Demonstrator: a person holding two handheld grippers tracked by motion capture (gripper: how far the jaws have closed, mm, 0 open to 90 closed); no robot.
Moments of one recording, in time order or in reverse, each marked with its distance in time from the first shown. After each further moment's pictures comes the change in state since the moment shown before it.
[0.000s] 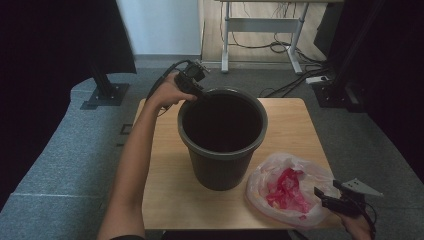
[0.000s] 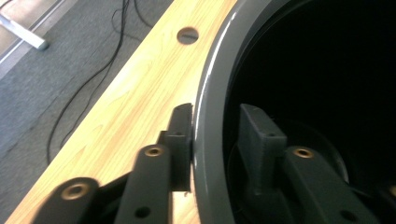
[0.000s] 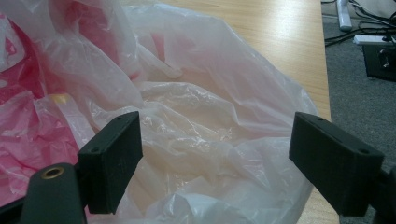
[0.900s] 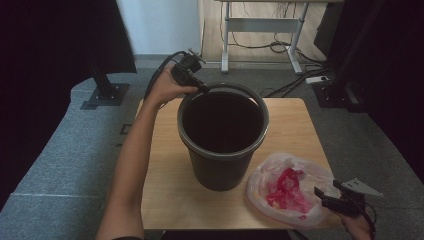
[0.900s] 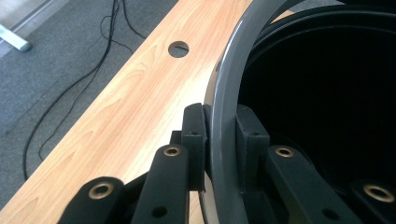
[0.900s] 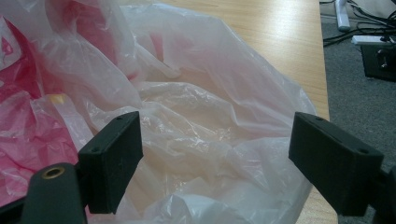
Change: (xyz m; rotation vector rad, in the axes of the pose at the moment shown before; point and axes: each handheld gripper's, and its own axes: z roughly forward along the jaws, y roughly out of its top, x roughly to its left) left arm 0.010 0.008 -0.023 -0.056 -0.080 -0.047; right arm 0.000 0.000 0.001 -0.001 -0.005 0.000
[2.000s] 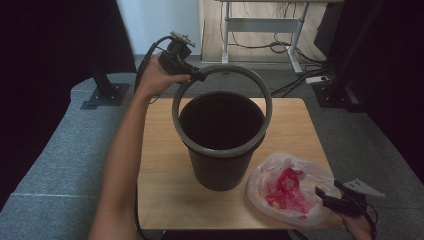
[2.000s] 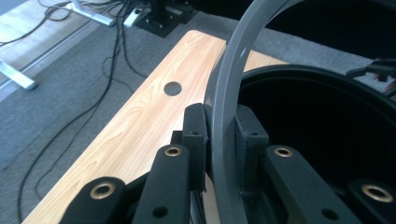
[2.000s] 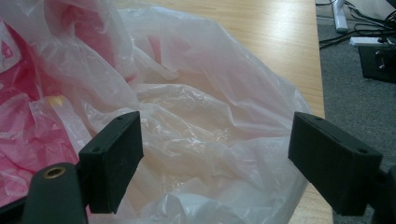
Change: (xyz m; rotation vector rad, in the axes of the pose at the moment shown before) left arm -0.011 0.009 -0.058 -0.156 -0.015 0.015; right arm -0.002 0.000 -0.002 -0.007 -0.005 0.005
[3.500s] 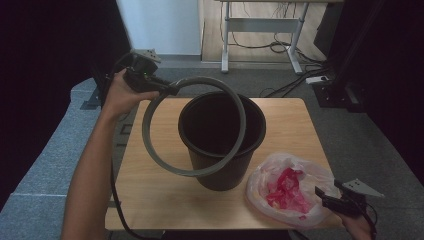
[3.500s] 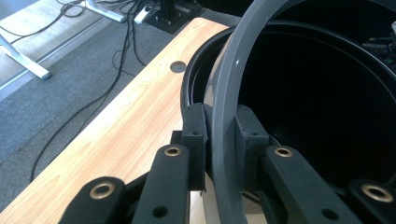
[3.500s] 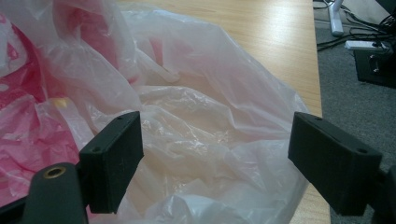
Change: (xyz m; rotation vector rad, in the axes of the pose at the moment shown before) left arm -0.016 -0.068 -0.063 -0.030 0.037 -0.024; right arm 0.004 0.002 -0.002 -0.003 -0.012 -0.018
